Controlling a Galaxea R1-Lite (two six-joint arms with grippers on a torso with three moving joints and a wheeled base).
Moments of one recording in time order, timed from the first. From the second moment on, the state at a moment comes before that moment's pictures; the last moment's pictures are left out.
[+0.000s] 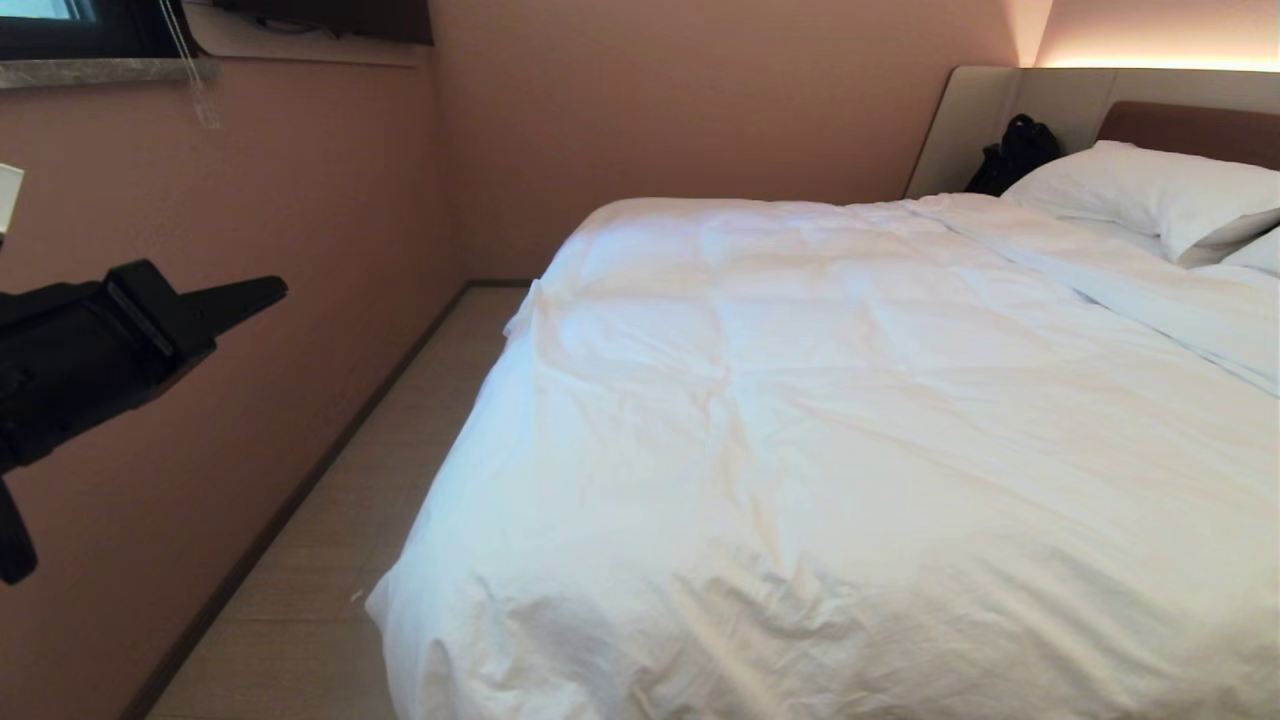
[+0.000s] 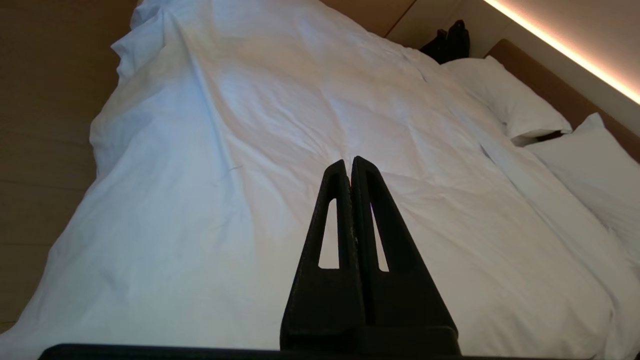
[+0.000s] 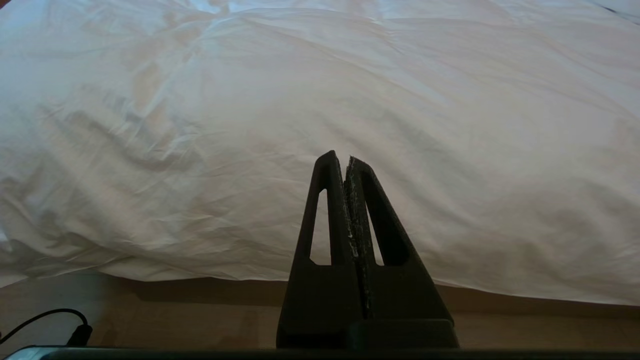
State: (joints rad) left arm 0.01 1.31 -0.72 -0.64 -0.39 -0.54; right arm 0.01 0.00 0.00 0.00 0.02 -0.06
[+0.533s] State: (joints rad) left arm 0.01 1.50 -0.86 -0.64 -0.39 -0.62; right arm 0.01 0.00 0.00 0.00 0.02 -0.06
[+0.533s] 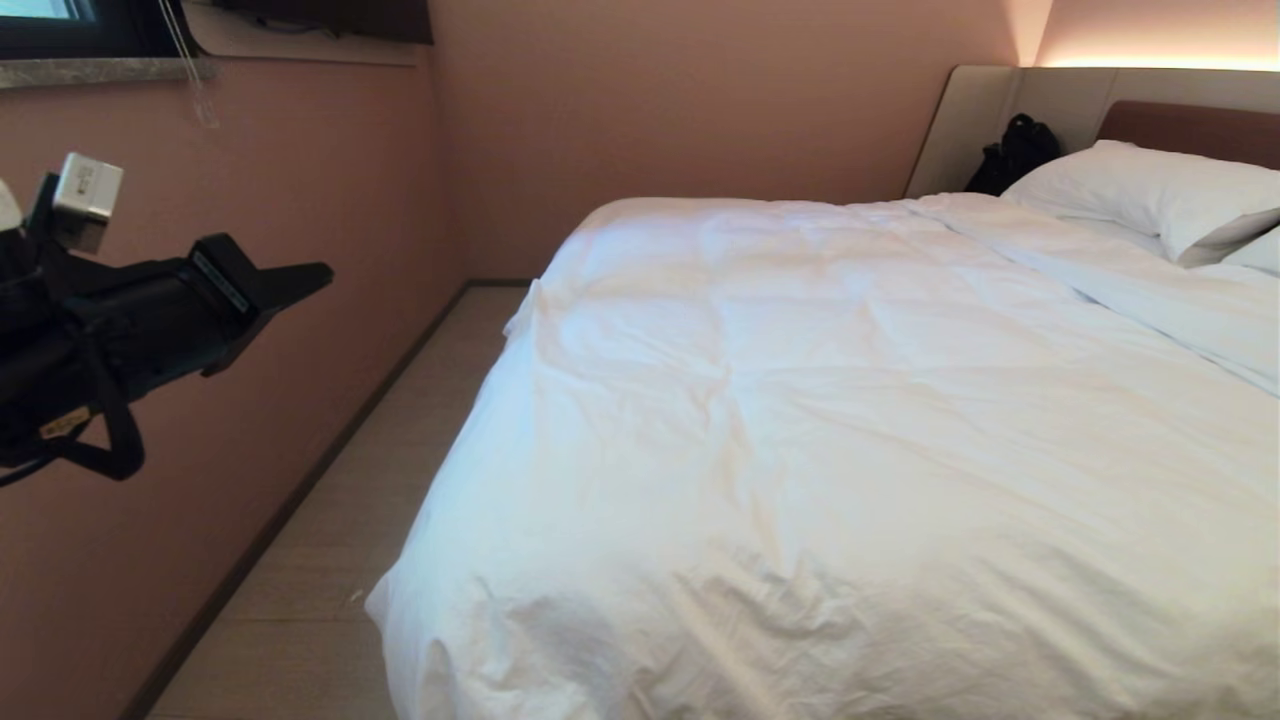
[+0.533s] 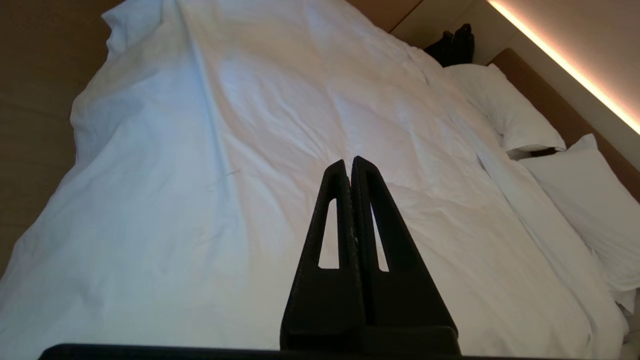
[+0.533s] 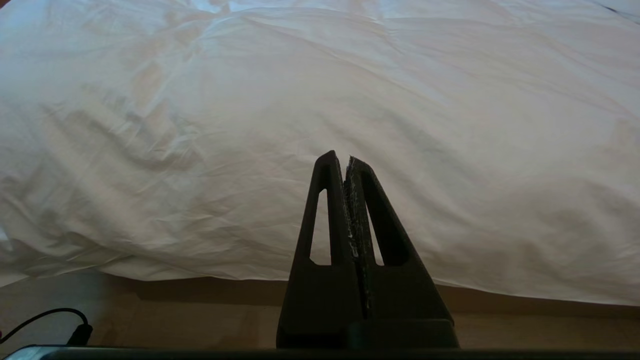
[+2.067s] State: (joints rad) left arm -0.07 1.84 -0.86 -0.81 -0.37 -0.64; right arm 0.01 0.00 0.00 0.00 0.02 -0.06
